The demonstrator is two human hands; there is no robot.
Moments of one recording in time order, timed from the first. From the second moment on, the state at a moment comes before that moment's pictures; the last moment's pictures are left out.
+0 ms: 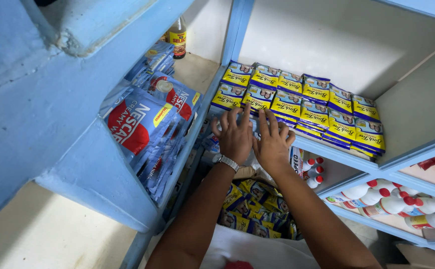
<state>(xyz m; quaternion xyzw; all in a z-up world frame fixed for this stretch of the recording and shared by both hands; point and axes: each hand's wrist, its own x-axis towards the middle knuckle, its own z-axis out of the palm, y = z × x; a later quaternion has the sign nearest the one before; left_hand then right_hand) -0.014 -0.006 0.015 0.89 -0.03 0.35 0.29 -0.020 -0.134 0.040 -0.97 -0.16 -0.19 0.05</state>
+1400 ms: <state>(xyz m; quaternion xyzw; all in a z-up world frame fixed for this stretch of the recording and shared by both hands) -0.025 -0.003 0.023 0.83 -0.11 0.43 0.34 -0.049 -0.155 0.053 -0.95 -0.21 -0.23 0.06</state>
